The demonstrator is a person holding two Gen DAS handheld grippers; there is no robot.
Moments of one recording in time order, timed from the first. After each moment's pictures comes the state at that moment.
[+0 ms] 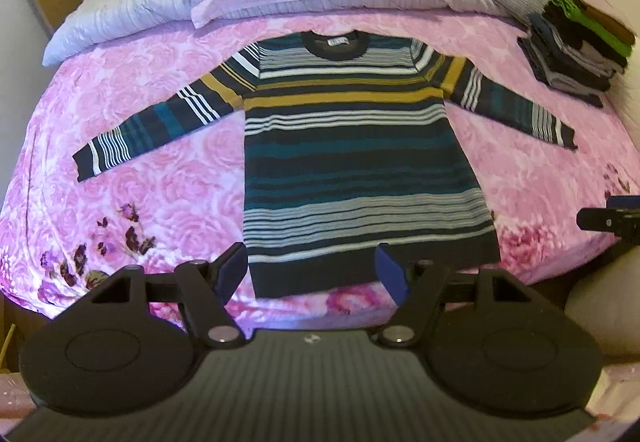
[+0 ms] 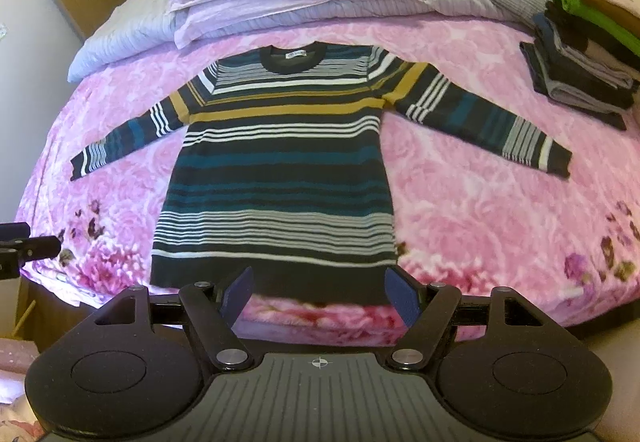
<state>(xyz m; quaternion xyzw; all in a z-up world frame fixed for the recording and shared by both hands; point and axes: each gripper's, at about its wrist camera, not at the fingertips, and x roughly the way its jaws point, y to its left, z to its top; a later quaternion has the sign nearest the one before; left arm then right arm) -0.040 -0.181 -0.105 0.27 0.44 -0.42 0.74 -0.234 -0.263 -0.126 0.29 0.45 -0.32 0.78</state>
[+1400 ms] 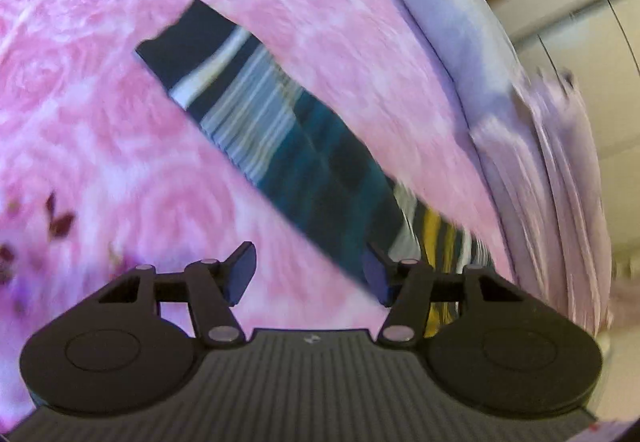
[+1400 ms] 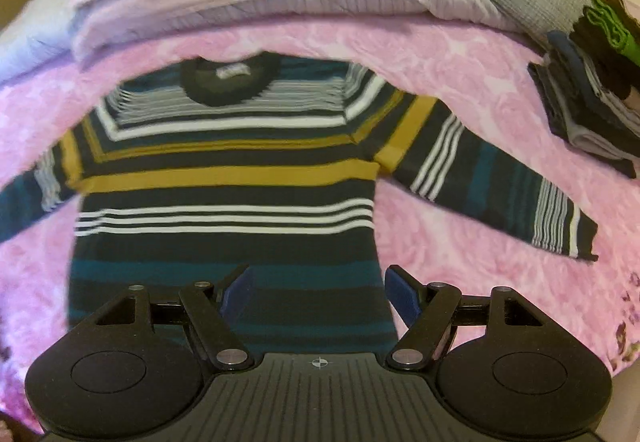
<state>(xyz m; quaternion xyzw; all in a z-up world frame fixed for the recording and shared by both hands) 0.393 -0.139 -0.383 -0.25 0.55 -0.17 0.78 -0.053 -0.452 -0.267 0.26 0.50 -0.43 0.71</state>
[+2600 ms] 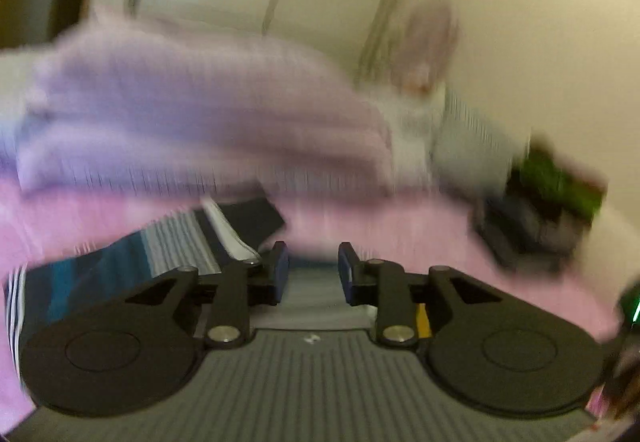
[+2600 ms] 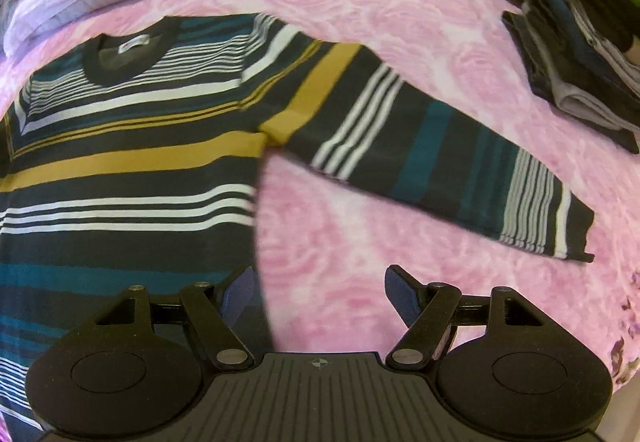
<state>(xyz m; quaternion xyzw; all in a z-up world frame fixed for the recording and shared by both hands) 0.129 -0.449 -0.265 0.07 0.31 -0.62 0.72 -0.155 -0.550 -0.330 0.29 0.51 -0.43 0.69</state>
